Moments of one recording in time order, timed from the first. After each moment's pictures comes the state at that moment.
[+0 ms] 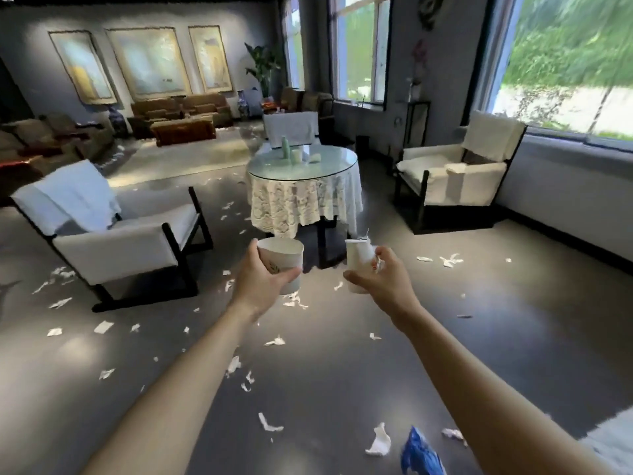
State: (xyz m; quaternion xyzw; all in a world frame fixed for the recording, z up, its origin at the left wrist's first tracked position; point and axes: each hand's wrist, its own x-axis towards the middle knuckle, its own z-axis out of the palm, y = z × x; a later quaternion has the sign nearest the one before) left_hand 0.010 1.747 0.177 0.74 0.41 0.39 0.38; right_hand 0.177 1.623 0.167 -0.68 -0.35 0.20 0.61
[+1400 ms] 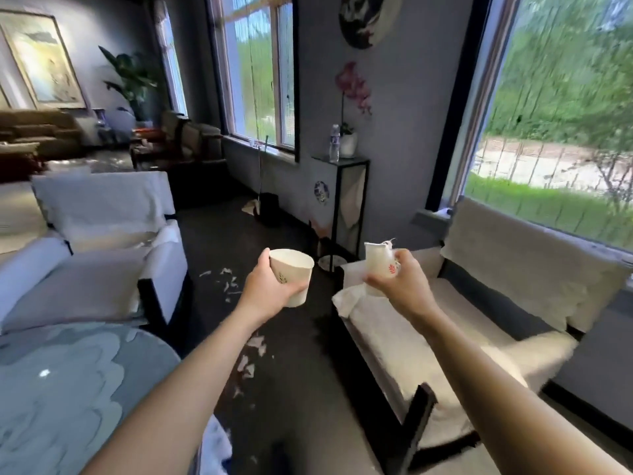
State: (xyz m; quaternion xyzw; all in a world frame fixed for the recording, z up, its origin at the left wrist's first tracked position) left_hand 1.350 2.852 0.150 0.80 0.29 0.28 0.44; right_hand 1.482 2.662 0.172 -0.79 -0.27 0.02 0.54
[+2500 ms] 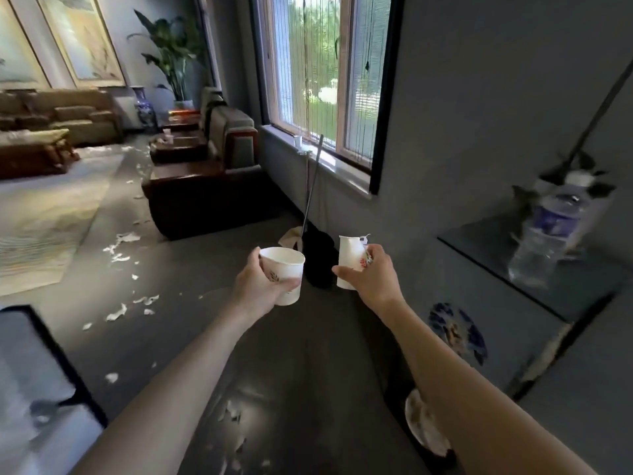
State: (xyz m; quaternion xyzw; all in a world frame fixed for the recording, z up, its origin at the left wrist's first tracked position) left_hand 2.131 3.845 0.116 0.74 0.39 0.31 0.44; right_hand 2.285 3.707 0.138 -0.76 -0.31 0.15 0.54
